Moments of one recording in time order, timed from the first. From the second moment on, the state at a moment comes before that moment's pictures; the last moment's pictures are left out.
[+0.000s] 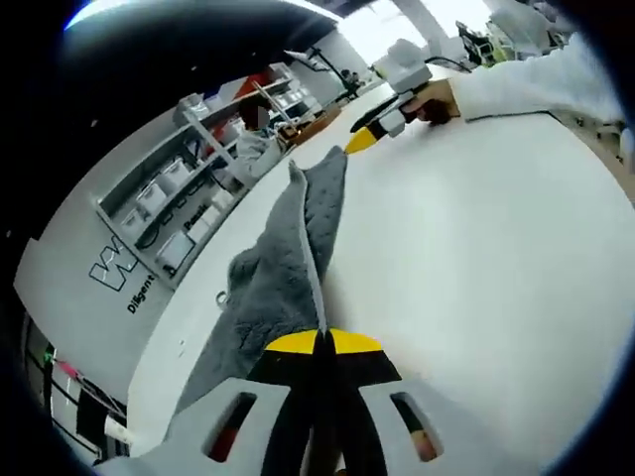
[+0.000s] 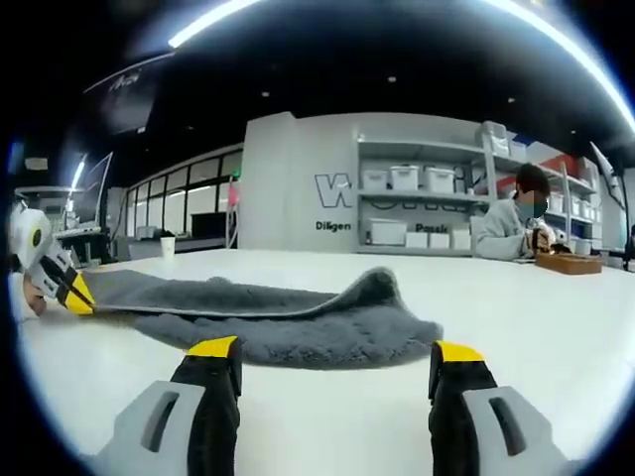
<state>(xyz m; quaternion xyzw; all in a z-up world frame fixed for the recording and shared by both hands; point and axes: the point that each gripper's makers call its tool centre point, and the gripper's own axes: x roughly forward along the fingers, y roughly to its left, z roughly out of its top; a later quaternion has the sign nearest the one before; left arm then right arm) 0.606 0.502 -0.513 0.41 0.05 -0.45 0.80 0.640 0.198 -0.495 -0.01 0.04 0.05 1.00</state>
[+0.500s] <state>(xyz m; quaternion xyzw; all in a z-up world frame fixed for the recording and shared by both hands) 0.574 0.508 -0.513 0.39 0.05 -0.48 0.78 0.639 0.198 -0.495 -0.01 0.04 0.05 1.00</state>
